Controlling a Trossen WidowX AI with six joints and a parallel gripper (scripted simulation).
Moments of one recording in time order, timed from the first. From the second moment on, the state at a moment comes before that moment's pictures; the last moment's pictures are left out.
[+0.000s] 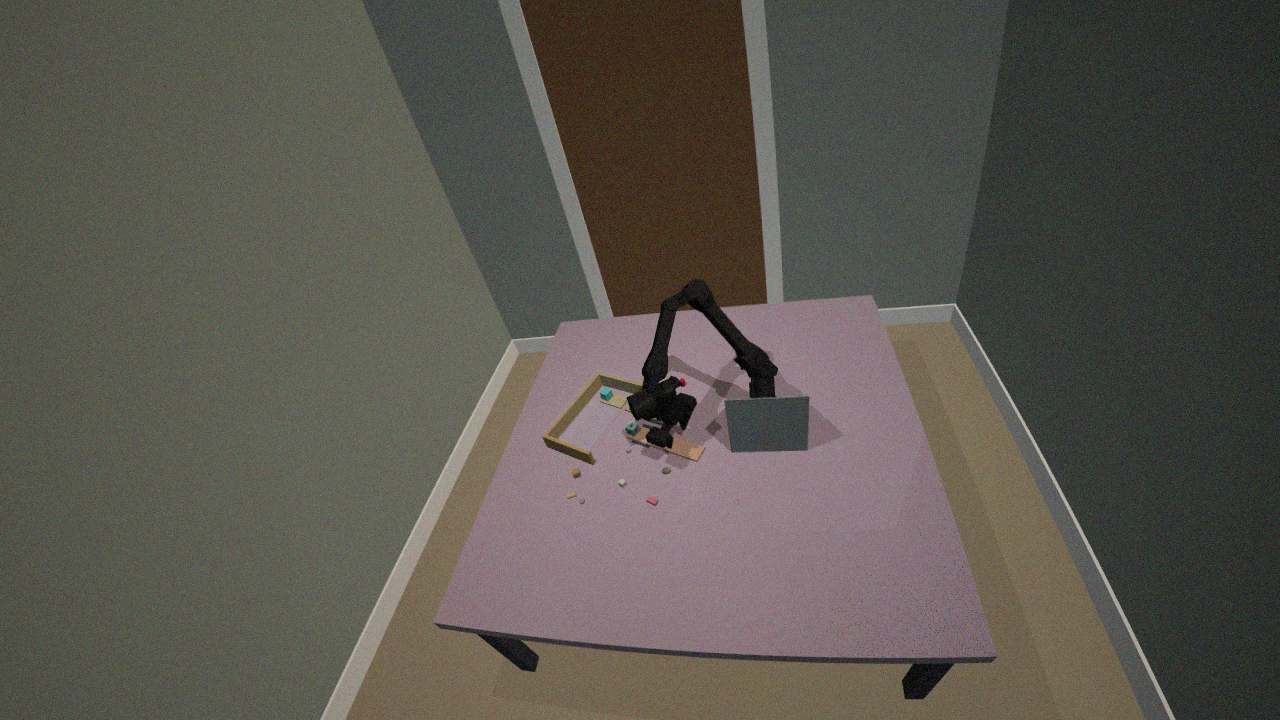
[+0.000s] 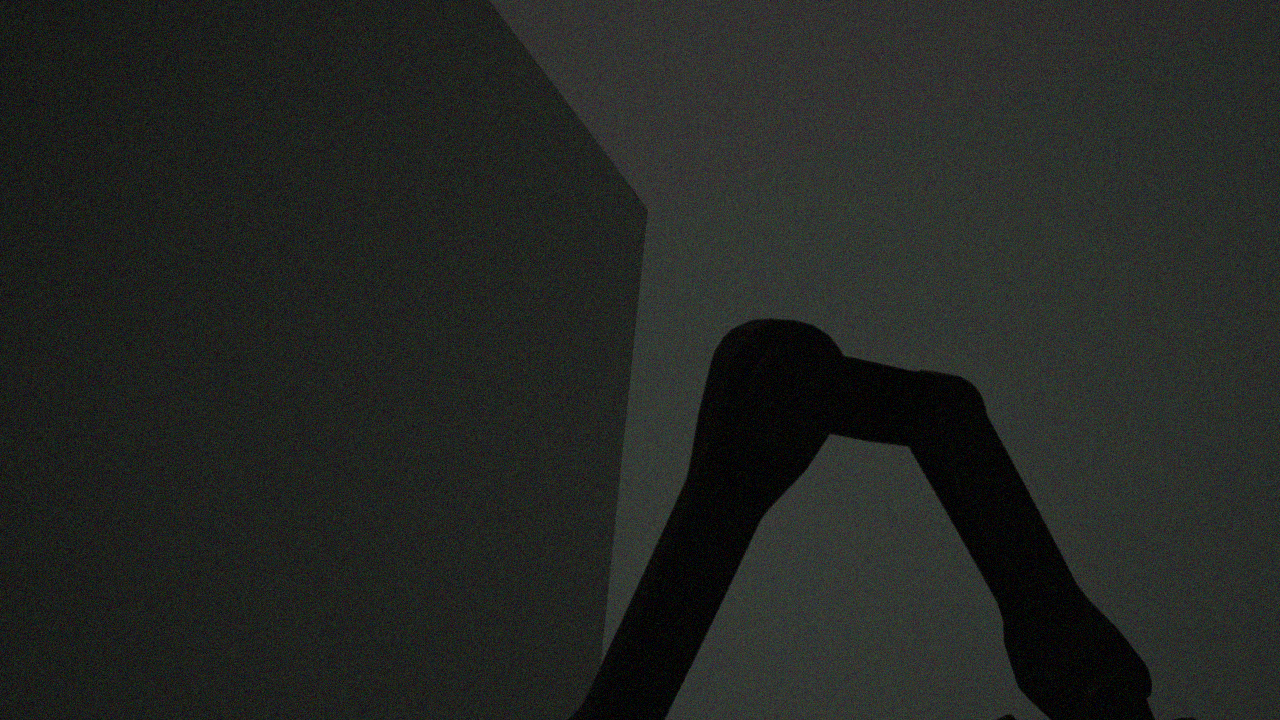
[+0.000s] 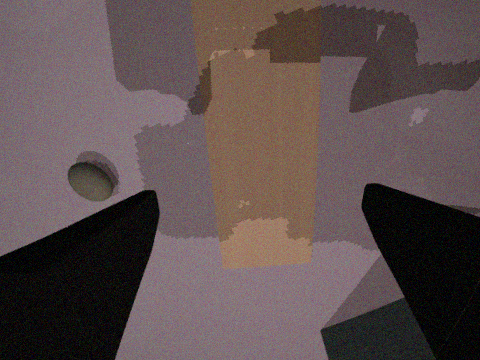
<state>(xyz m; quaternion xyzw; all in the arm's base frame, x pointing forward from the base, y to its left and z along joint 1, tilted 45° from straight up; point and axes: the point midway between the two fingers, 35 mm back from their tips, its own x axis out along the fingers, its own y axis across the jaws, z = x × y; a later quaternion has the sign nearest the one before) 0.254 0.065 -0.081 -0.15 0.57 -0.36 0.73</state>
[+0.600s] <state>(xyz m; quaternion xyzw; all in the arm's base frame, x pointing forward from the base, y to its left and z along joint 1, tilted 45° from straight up) 0.319 0.064 -0.056 -0.15 0.56 -0.36 0.73</state>
